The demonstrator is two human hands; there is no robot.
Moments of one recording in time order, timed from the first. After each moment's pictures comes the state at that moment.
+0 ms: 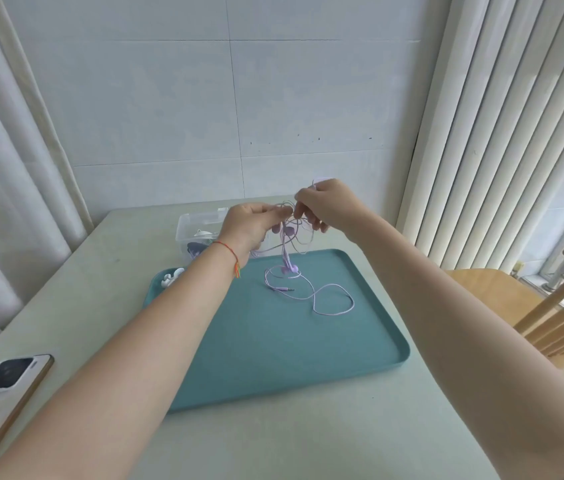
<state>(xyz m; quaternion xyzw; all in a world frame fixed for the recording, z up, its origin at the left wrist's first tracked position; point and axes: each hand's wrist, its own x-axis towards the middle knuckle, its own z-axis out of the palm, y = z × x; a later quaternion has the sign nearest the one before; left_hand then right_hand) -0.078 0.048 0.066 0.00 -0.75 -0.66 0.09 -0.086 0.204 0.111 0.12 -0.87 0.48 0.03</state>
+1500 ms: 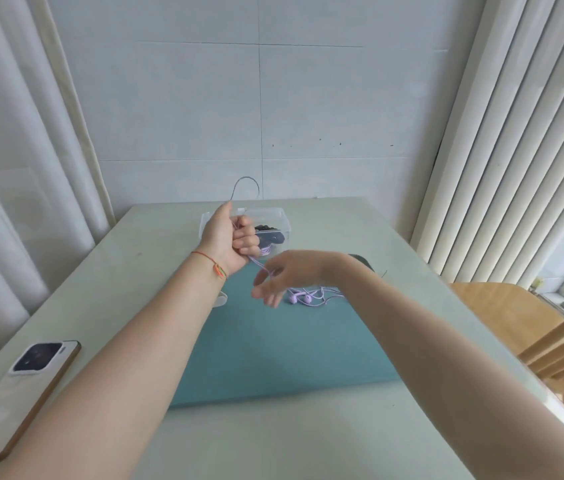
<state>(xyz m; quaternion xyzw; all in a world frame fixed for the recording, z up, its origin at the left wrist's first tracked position) -0.067 -0.016 0.062 0.09 -0.46 -0.88 -0.05 -0.058 0.143 0.061 0.31 -0.88 0.23 -0.28</state>
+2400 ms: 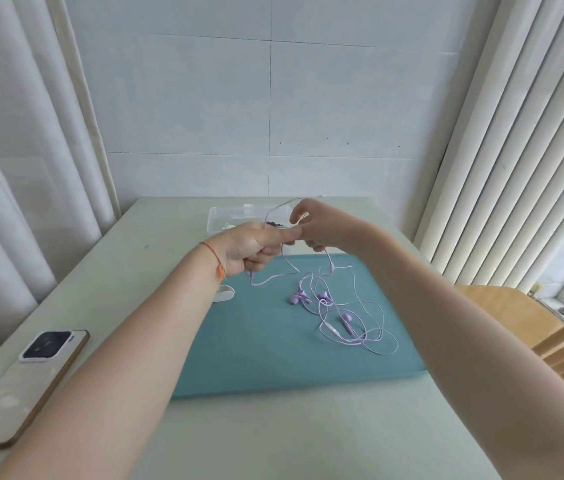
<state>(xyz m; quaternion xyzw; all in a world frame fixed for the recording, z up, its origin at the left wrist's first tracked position) -0.043 -0.015 0.064 -0.08 -0.75 -0.63 -0.17 -0.083 0.151 0.090 0.20 -0.88 0.42 -0.12</state>
